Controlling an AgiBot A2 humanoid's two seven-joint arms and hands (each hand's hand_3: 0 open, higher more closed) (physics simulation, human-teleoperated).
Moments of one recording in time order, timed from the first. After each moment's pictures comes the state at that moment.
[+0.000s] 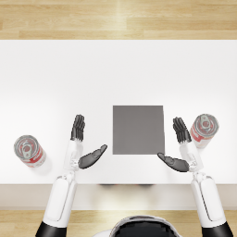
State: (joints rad) left arm 0.19 1.21 0.20 -1.80 1.00 0.10 0.10; right arm 0.19 -1.21 0.20 1.80 1.00 0.10 -0.10
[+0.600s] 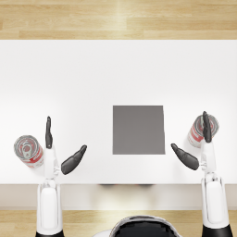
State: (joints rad) left arm 0.12 1.26 -0.11 -1.95 1.40 0.00 0.00; right arm 0.20 -1.25 0.03 1.89 1.40 0.00 0.00
